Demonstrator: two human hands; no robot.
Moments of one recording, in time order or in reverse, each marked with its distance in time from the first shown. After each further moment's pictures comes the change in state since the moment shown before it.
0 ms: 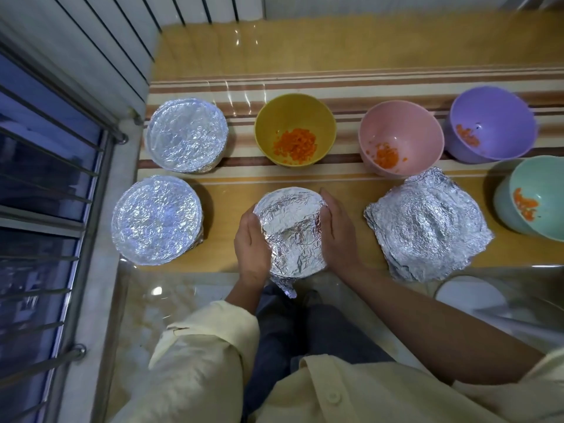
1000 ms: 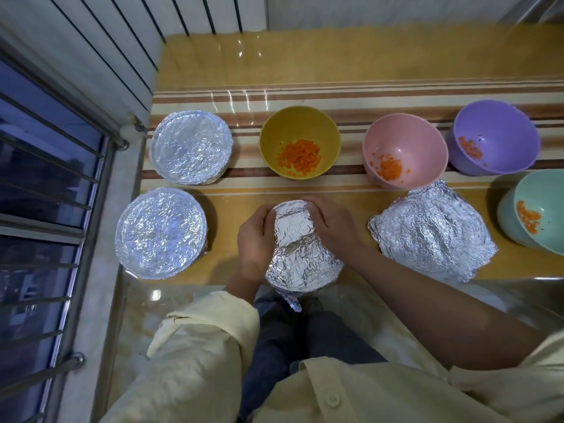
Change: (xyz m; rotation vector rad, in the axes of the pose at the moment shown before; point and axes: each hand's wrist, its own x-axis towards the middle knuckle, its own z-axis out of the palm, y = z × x) left_hand 0.037 0.028 -0.003 0.407 -0.168 0.182; right_hand 0.049 -0.010 0.000 -0.166 -0.234 -0.171
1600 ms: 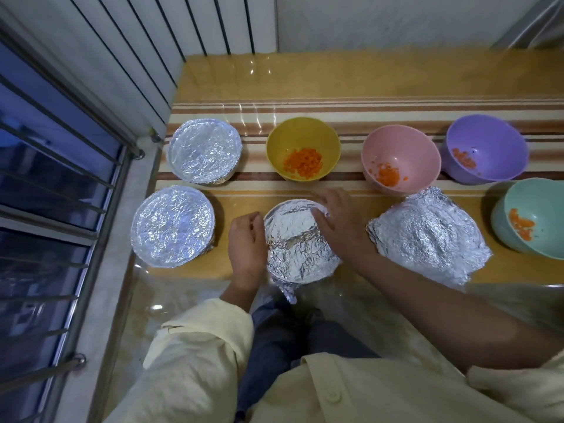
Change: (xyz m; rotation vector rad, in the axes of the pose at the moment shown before) left_hand -0.028 0.006 -0.017 0.111 0.194 -0.090; right_hand -0.018 -0.021 -0.027 -0.126 0.120 -0.130
